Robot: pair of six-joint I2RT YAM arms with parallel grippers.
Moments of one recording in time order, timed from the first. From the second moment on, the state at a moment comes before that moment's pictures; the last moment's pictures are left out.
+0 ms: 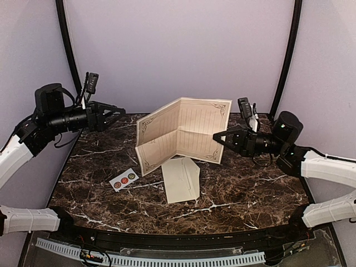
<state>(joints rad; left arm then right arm) -0.45 0.95 1.05 -0.29 0.55 -0.27 0.66 1.11 0.65 0.60 -0.83 0.59</state>
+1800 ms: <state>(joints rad) -0.74 1.20 1.00 -0.01 0.81 -0.28 0.81 1.39 0.82 0.62 -0.87 0.65</state>
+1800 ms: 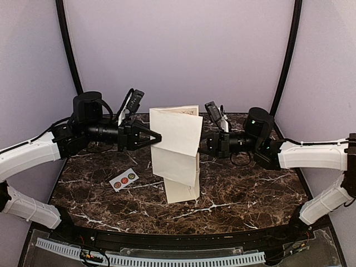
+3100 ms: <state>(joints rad) -0.74 1.14 0.93 0.17 0.84 -0.46 0.86 1.16 0.77 0.44 -0.67 0.45</state>
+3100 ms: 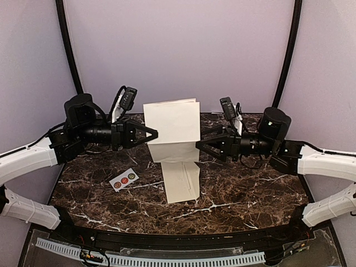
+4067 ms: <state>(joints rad) -0.74 1.18 0.93 0.15 0.86 -0.46 0.90 1.24 0.80 0.57 -0.64 0.52</state>
